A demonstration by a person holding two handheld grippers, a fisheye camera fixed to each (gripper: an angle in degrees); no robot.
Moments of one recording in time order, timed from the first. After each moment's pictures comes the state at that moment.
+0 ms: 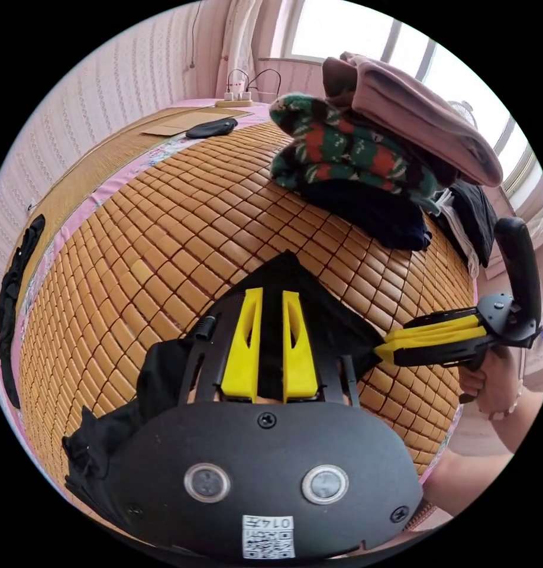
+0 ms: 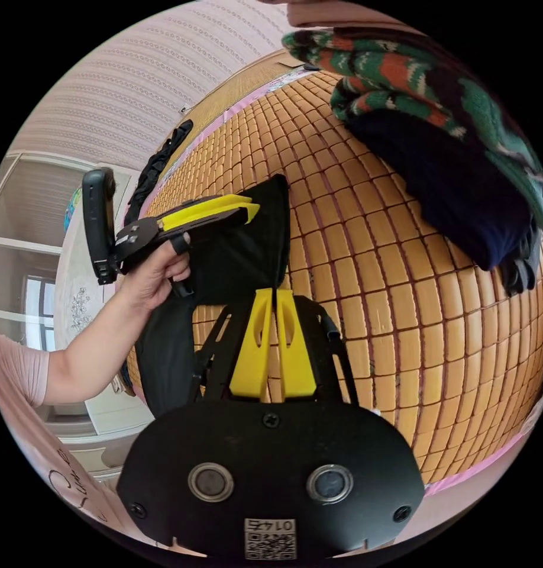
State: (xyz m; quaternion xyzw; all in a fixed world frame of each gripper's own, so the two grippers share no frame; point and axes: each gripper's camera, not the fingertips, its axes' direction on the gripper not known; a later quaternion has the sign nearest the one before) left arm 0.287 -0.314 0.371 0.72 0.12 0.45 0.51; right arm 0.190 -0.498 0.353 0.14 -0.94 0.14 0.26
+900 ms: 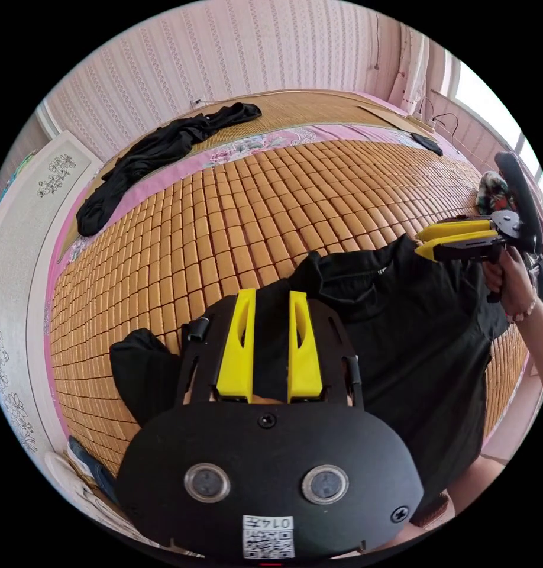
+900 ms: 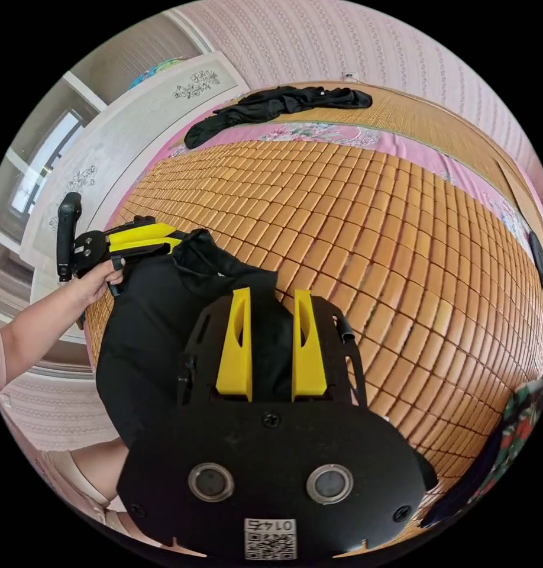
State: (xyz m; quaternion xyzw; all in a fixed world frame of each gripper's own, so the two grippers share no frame) left arm -0.156 -0.470 0.351 0.73 0.18 0.18 0.64; right arm 0.293 -0.641 -0.030 0.42 -0.84 -0.01 0.35
